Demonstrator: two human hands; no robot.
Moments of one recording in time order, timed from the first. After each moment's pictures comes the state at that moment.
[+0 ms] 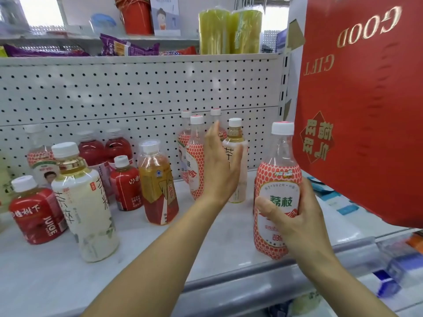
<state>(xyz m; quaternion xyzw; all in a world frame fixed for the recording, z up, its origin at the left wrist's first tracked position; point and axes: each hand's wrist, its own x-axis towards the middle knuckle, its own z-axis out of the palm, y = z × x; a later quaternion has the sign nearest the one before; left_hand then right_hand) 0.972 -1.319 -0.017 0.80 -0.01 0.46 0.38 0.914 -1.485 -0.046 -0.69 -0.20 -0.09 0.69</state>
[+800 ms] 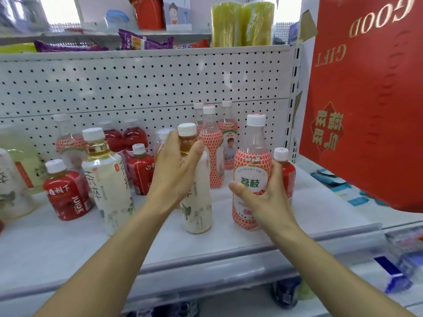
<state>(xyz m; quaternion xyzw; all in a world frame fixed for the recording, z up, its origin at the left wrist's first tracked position) 0.857 -1.260 0.000 0.83 0.04 0.40 0.39 0.913 -1.436 -0.051 -0.71 -0.24 -0.03 0.67</state>
